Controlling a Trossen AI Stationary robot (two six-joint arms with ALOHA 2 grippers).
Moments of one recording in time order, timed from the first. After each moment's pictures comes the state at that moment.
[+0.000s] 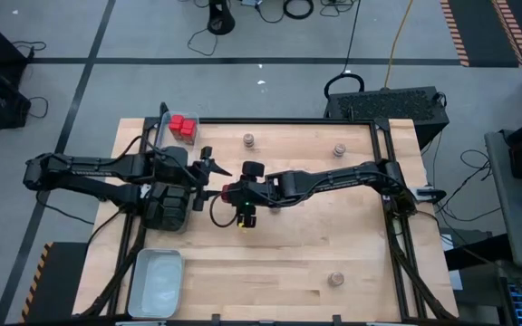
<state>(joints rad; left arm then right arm) 0.08 0.98 0.73 -0.16 0.10 0.30 0.11 2.07 1.90 -0.67 0.34 0.03</state>
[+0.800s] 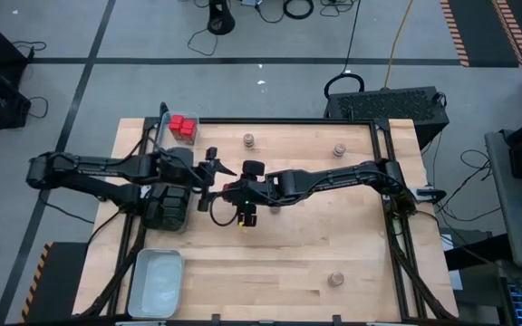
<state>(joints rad) 0.08 1.04 0.73 -0.09 0.10 0.30 0.10 2.07 1.90 -0.68 0.34 0.02</state>
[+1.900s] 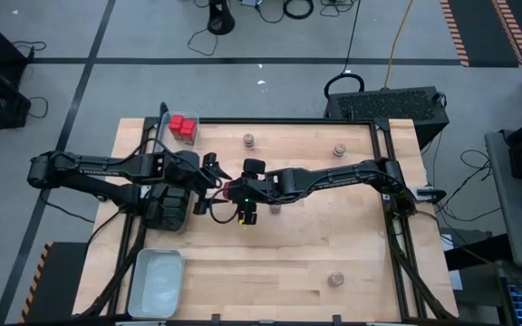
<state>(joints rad) 0.08 1.06 0.74 -0.27 0.12 0.22 0.09 2.07 1.90 -0.69 0.34 0.02</state>
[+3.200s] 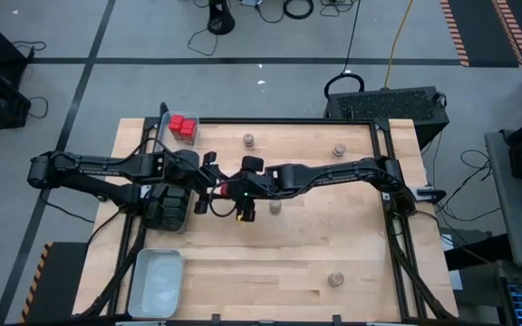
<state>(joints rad) 0.08 1.06 0.74 -0.26 0.11 0.21 0.06 2.07 1.90 -0.66 0.28 0.02</state>
